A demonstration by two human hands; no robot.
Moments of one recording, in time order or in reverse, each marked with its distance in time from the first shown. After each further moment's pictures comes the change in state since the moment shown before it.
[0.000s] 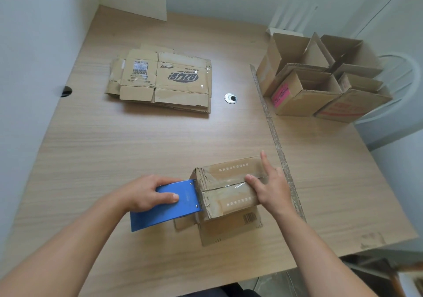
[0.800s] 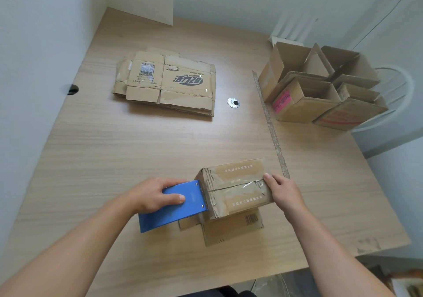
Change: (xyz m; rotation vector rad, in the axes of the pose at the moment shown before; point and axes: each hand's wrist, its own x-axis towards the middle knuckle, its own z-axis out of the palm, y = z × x) left_hand -0.003 -0.005 0.012 -0.091 0.034 0.016; right_hand 0.004 0.016 -0.015 0.148 0.008 0.174
